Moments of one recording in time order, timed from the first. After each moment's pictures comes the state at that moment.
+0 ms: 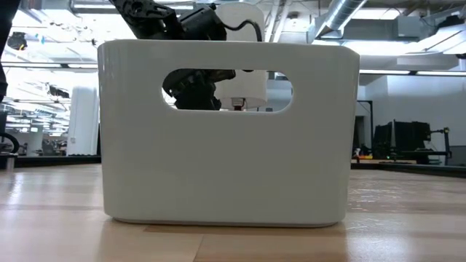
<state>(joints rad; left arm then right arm) 0.08 1.74 1.00 -0.15 0.14 0.11 0.84 1.72 1.79 -1.07 1.08 1.48</state>
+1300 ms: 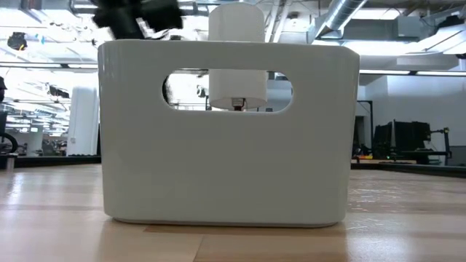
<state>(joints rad) 0.18 1.36 0.88 -0.55 -0.15 -0.23 0.84 1.72 1.79 -1.12 1.08 1.52</state>
